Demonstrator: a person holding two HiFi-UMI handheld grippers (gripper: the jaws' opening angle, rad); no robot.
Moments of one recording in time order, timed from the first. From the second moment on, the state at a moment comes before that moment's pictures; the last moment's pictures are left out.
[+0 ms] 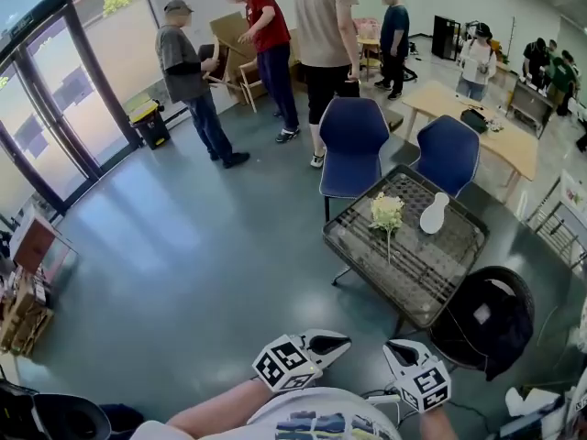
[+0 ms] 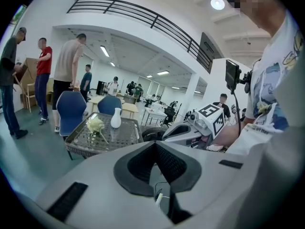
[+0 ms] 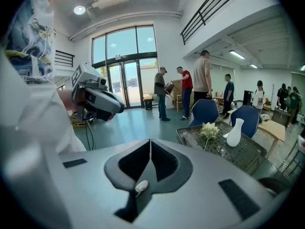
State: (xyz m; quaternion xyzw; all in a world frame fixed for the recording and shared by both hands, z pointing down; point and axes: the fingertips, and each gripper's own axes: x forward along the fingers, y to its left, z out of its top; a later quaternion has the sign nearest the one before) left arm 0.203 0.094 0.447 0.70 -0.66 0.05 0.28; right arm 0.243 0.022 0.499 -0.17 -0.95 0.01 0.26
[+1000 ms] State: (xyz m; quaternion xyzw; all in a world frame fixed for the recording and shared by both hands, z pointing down) left arm -0.064 0.109 0.456 0.71 -0.65 0.03 0.27; right arm -0.067 -0.065 0.545 -0.08 -0.94 0.03 0.33
